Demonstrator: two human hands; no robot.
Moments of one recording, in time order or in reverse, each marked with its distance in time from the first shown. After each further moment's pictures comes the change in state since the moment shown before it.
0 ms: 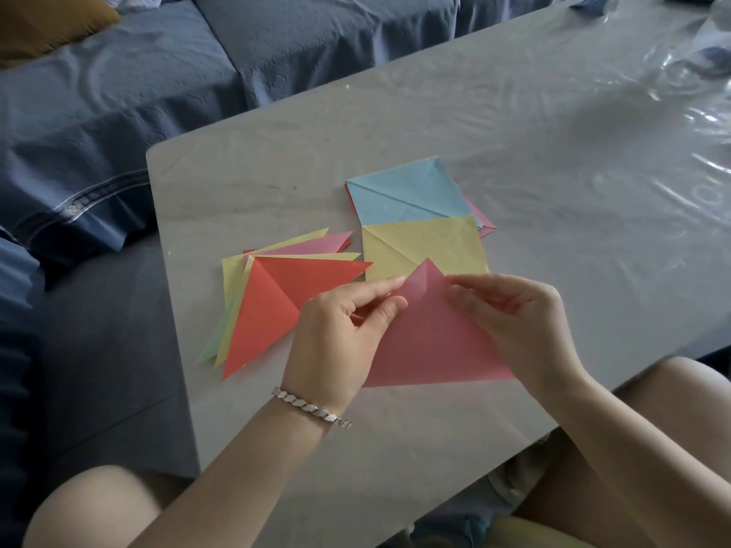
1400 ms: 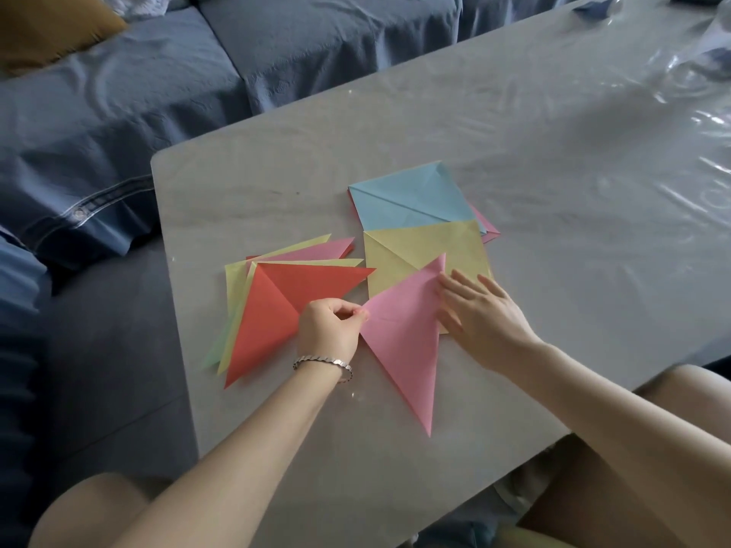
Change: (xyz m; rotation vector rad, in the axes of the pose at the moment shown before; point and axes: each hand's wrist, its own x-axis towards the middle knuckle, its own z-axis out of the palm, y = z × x) left_hand 0.025 -0.081 0.031 0.076 0.042 -0.581; right_hand 0.049 0.091 -0.003 -1.122 -0.415 -0.315
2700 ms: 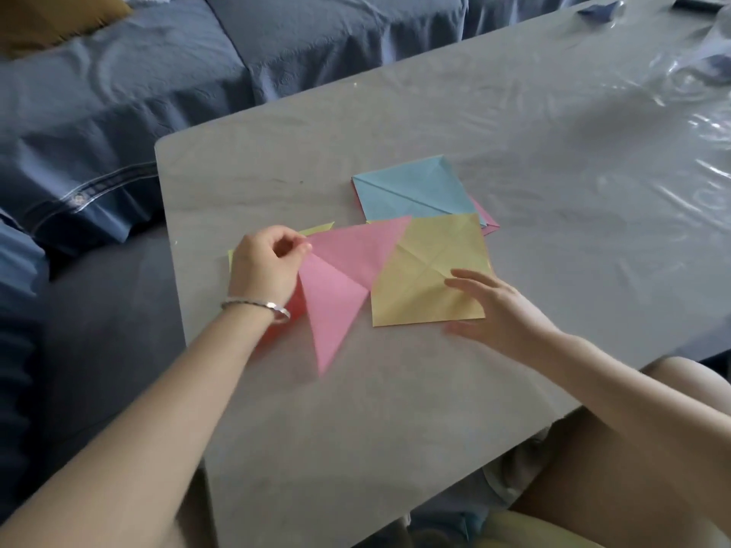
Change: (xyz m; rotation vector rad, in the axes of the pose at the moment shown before) left_hand 0.030 0.020 -0.071 0.109 0.176 0.335; right_hand -0.017 0.002 -0.023 0.256 -0.080 0.102
